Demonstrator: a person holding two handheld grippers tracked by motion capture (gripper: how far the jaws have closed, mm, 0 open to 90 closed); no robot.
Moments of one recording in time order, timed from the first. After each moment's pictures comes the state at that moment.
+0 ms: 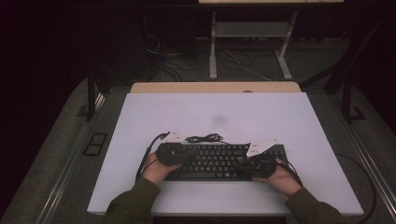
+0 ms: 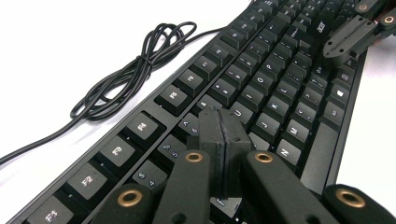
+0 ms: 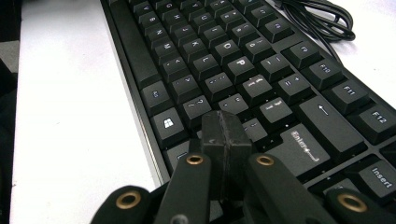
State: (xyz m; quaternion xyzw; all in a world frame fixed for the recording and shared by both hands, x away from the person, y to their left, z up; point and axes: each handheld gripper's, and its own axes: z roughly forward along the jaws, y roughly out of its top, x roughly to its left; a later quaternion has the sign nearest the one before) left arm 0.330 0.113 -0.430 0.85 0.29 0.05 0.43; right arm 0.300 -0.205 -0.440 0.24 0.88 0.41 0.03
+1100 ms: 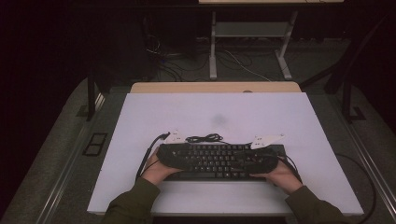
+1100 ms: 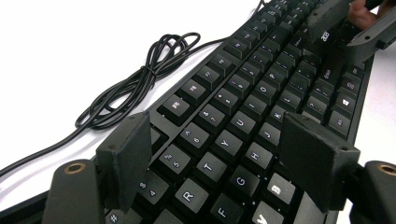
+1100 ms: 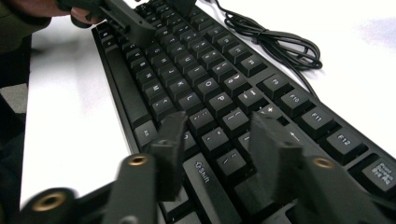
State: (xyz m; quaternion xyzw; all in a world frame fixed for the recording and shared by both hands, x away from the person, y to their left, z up) left arm 0.327 0.111 -0.432 0.84 0.29 0.07 0.44; right arm 0.309 -0.210 -0.432 0.28 0.85 0.46 0.03
